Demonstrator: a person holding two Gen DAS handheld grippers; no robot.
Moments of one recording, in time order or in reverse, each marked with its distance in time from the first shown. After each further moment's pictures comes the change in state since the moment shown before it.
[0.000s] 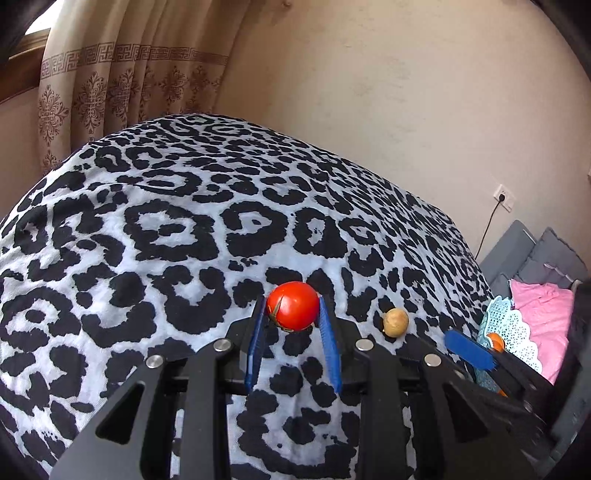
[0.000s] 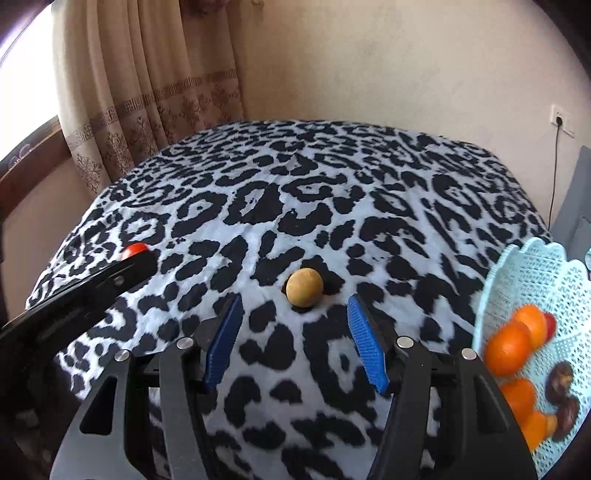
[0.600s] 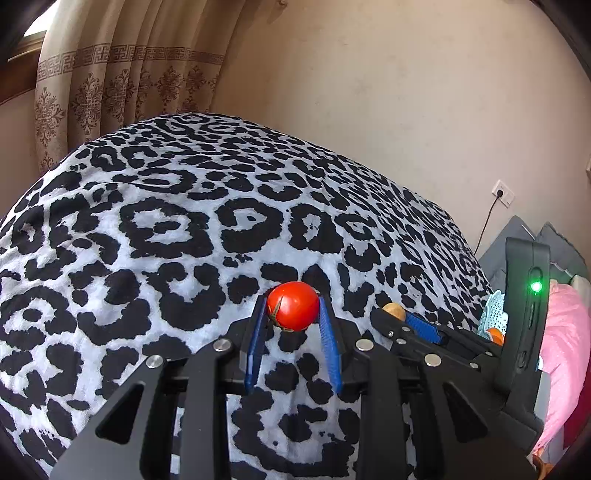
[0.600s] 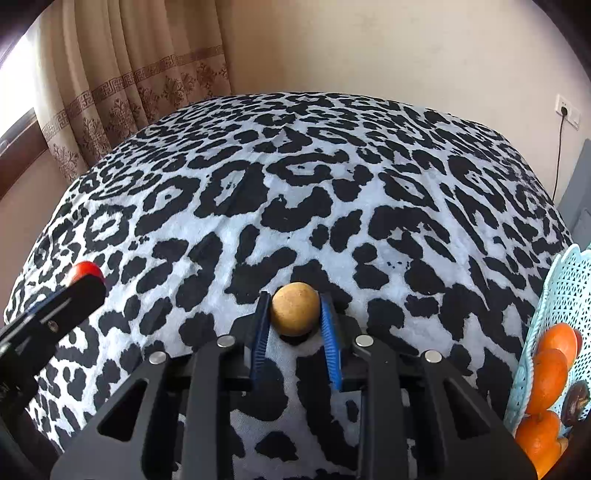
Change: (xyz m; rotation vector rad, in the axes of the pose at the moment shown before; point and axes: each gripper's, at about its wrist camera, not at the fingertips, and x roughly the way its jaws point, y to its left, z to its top) left arm 0.002 -0.003 -0.003 0.016 0.007 -0.004; right arm 0.047 -0.003 0.011 0.023 0.074 -0.028
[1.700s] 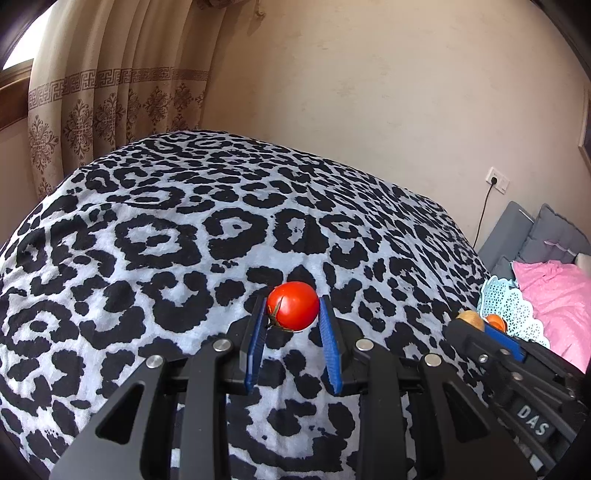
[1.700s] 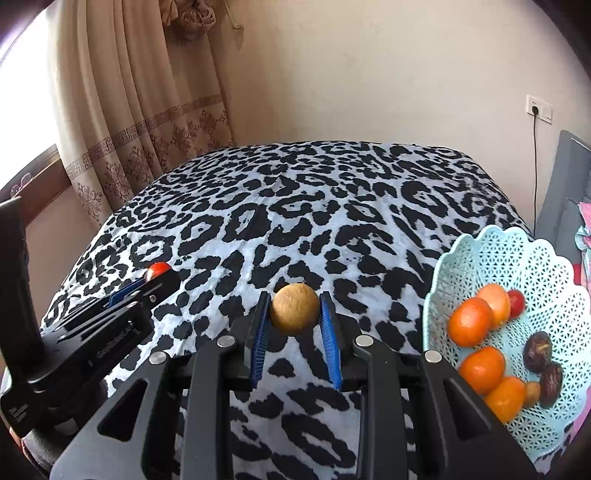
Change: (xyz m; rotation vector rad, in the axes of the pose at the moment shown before) left arm -0.010 -0.019 -0.008 0.085 -0.040 0.012; right arm -0.104 -0.014 -0.032 0.067 -0.161 0.018
